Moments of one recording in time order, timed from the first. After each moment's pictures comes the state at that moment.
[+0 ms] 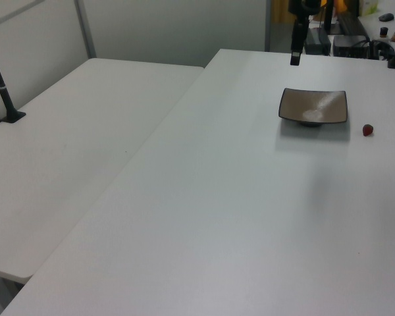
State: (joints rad) arm 0.14 0.00 -0.01 -1.66 0.02 1.72 -0.08
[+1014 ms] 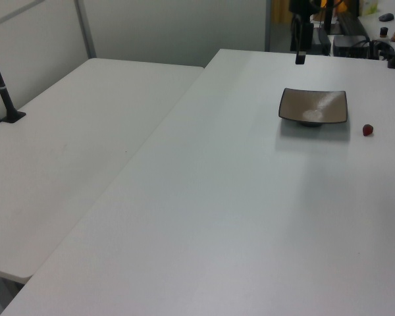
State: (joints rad) arm 0.12 -0.01 -0.02 -1.66 0.02 1.73 -0.41
